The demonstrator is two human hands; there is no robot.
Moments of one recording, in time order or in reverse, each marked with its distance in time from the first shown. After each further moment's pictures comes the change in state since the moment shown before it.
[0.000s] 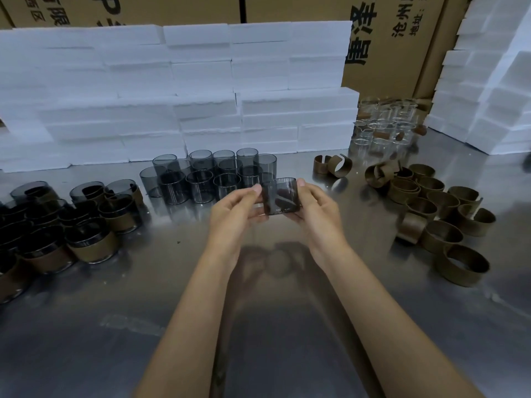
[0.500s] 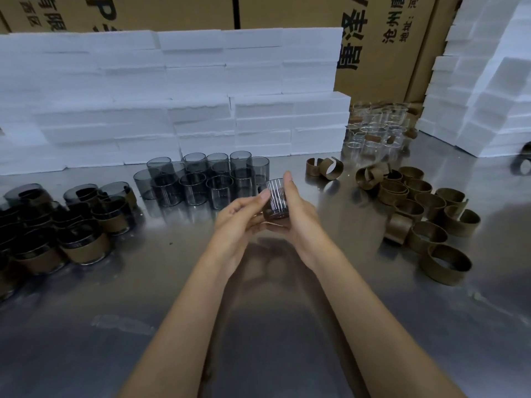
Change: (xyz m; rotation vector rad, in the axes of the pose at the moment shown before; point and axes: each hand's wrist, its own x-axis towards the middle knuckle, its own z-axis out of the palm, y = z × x) left_hand -0.004 -0.009 0.013 -0.113 -0.147 -0.084; right_hand -0.002 -0.001 -0.001 -0.117 -0.219 0.132
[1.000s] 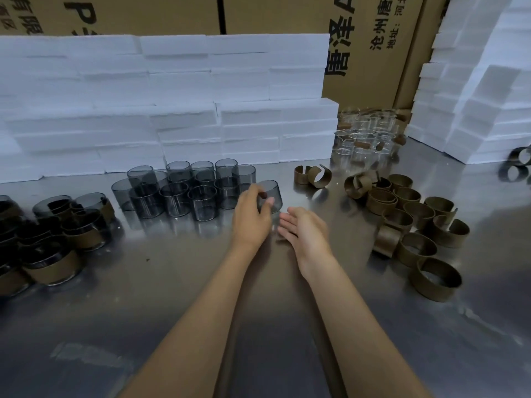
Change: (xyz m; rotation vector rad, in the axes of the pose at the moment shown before) left_hand 0.080 -0.042 0.035 0.925 0.174 0.449; right_hand 0.020 0.002 -0.030 0.266 0.338 0.095
